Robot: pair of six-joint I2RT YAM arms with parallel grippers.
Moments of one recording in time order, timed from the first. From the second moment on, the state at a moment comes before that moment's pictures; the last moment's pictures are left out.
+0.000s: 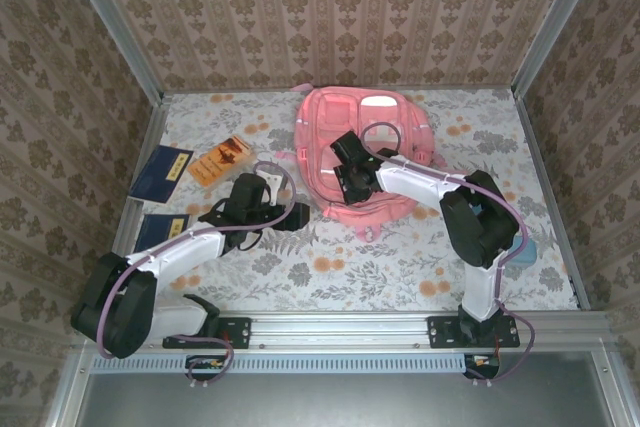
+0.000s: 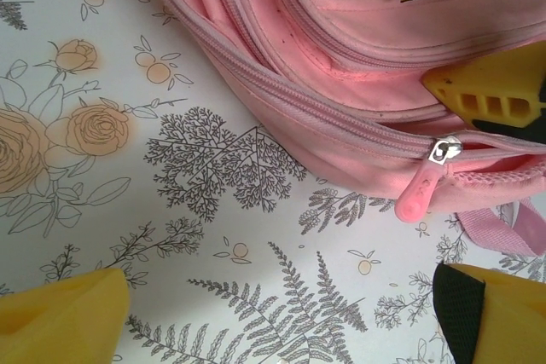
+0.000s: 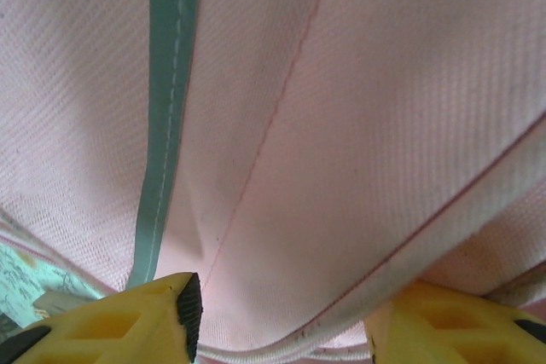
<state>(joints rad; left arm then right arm) -0.56 1.25 0.56 -0.05 0.23 -0.33 0.61 1.91 1.35 -0.52 0.08 1.85</state>
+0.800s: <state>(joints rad) -0.66 1.45 0.64 0.09 0.49 -0.26 0.58 1.65 1.26 -0.48 0.11 1.63</state>
